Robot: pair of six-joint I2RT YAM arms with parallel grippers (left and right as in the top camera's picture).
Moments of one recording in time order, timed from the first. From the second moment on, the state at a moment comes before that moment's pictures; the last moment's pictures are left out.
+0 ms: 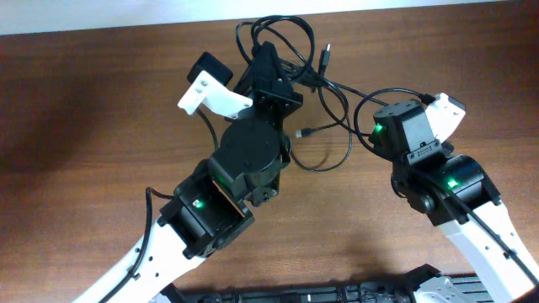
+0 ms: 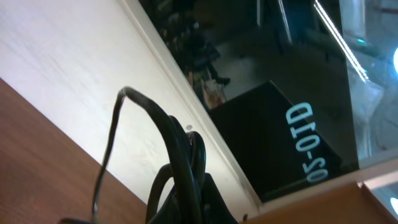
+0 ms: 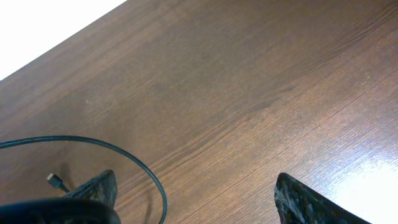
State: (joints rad) left arm -0.90 1.28 1.36 -0.04 -0.79 -1.05; right arm 0.38 1.11 1.15 -0.99 0.56 0.89
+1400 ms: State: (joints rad) left arm -0.89 1.26 1.37 -0.18 -0.60 -0.96; right arm 0.38 1.11 1.14 -0.80 0.29 0.39
